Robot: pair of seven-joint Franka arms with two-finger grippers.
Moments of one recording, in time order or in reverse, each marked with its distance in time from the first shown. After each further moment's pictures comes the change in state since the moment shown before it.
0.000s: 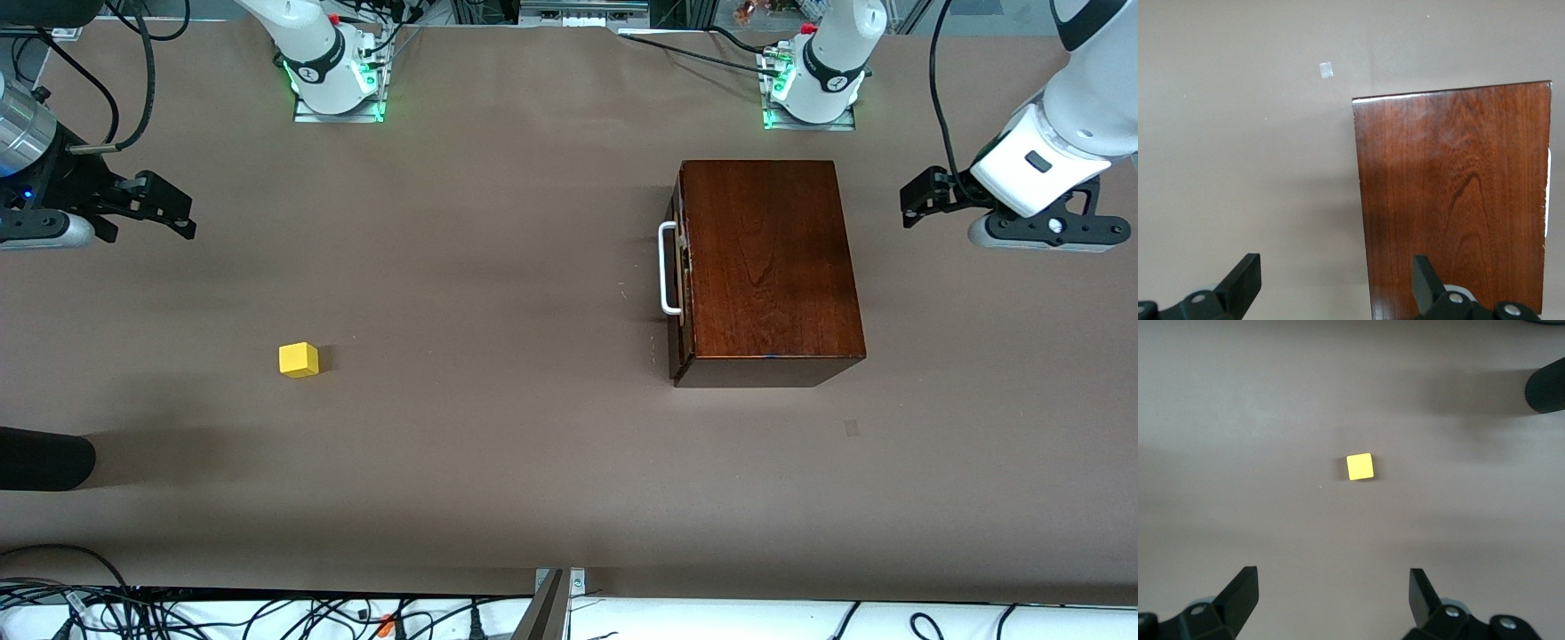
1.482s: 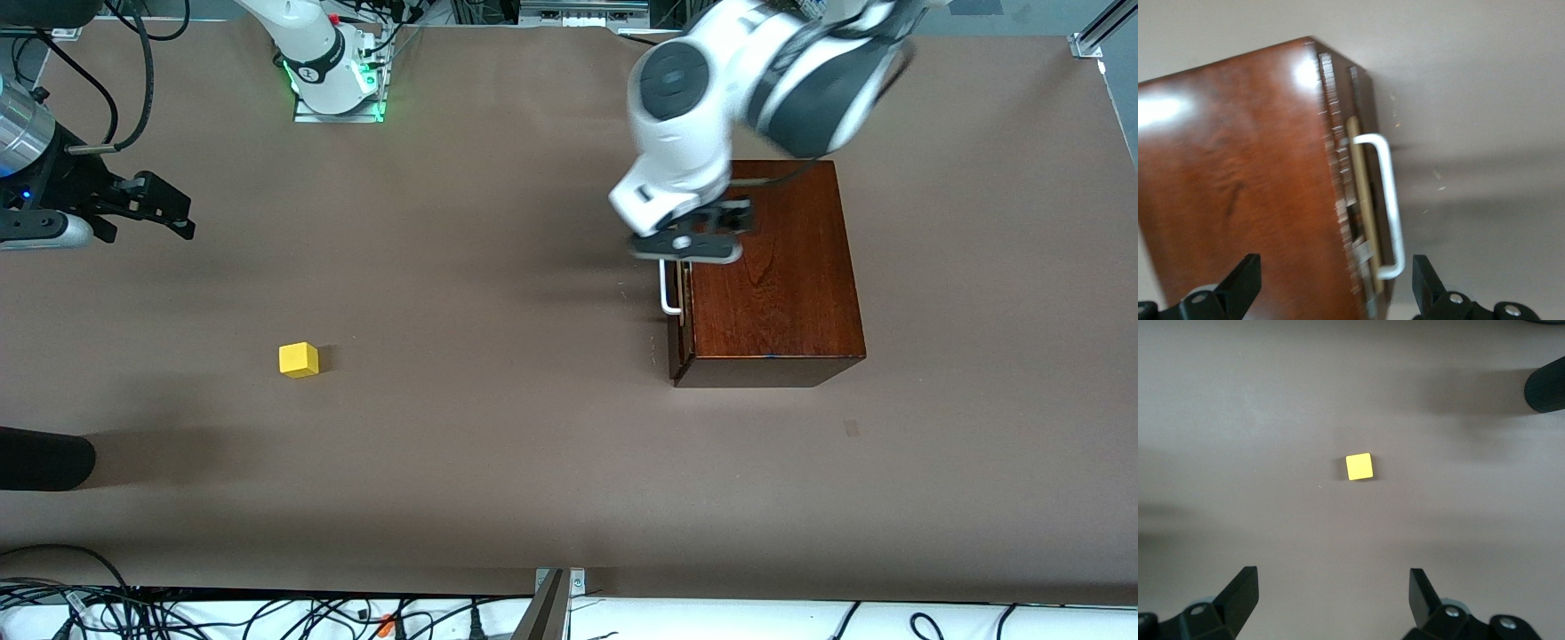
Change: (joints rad) left arm -0.396 0.425 -0.220 0.198 0.233 0.047 -0.586; right arm 0.000 0.000 -0.002 0.000 0.000 0.000 0.000
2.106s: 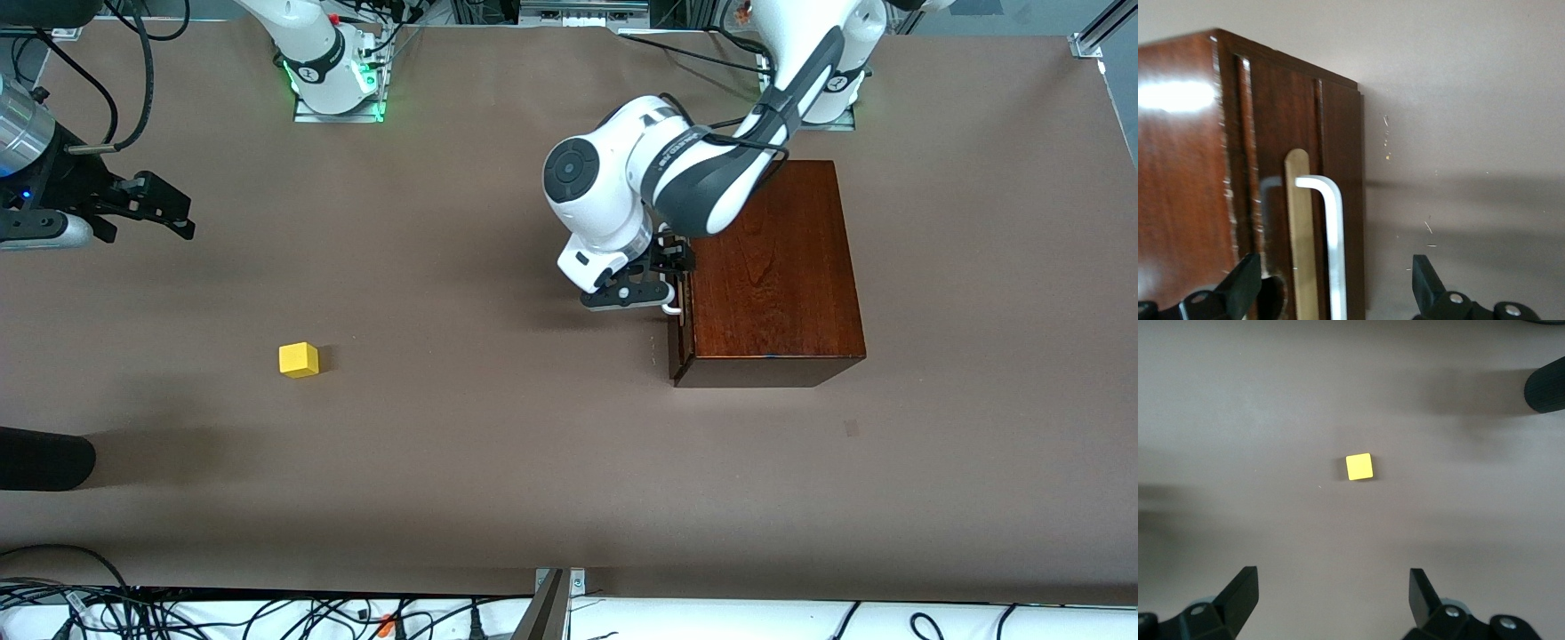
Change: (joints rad) left arm -0.079 0.213 0.005 0.086 0.133 0.044 -0.235; right arm 0.000 0.000 0.000 0.000 0.000 0.000 0.000
